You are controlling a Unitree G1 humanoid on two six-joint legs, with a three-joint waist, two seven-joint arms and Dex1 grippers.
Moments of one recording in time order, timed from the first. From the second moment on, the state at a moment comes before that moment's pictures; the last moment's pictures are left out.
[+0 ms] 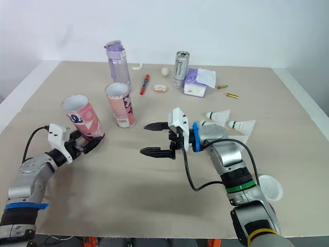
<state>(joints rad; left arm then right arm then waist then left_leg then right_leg) -0.27 0.49 0.22 0.23 -0.35 0.21 -0.70 -0.64 -0.44 0.22 0.10 0.43 0.27 1.23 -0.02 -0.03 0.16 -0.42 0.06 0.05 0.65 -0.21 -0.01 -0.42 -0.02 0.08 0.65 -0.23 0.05</state>
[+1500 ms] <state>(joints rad) -0.48 0.48 0.20 0.60 -0.33 -0.07 -0.88 -0.61 -0.47 0.19 0.06 0.43 0.30 1.21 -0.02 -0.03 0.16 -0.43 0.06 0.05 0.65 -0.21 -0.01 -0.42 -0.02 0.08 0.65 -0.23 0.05</state>
